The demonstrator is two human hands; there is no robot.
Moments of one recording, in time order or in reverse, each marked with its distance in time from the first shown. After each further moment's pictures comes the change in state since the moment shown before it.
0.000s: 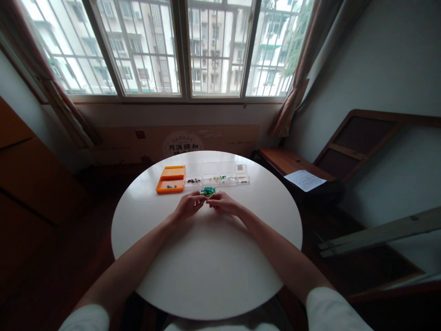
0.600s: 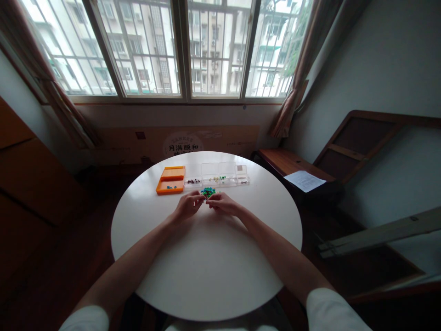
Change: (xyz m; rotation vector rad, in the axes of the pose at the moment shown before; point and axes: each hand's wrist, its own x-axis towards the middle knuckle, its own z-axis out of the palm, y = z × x) left_hand 0.001 0.003 -0.002 0.051 0.017 -0.055; right_hand -0.002 -0.003 0.001 0.019 0.006 0.006
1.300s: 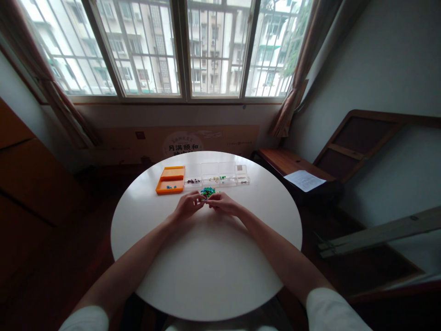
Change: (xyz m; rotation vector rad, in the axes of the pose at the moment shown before) left_hand -0.001 -0.004 0.003 -0.064 -0.009 -0.040; right_hand 0.000 0.000 0.000 0.006 -0.010 0.005
